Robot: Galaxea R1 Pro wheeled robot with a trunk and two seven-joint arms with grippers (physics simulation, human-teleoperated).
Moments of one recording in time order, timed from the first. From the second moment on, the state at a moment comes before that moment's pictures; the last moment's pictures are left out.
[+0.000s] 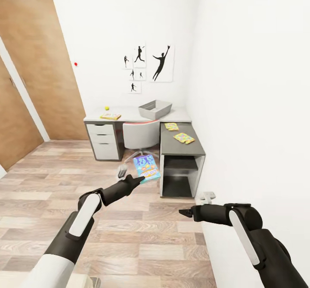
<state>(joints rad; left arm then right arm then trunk) -0.55 0.00 -0.12 -1.19 1.07 0.72 -0.22 -0.39 -0.15 0.09 -1.47 -0.25 1.04 0.48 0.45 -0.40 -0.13</state>
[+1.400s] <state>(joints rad) -0.55 0.01 -0.12 -1.19 1.07 0.72 -0.22 -0.39 -0.15 0.09 -1.51 -0.25 1.04 0.48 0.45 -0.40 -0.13</state>
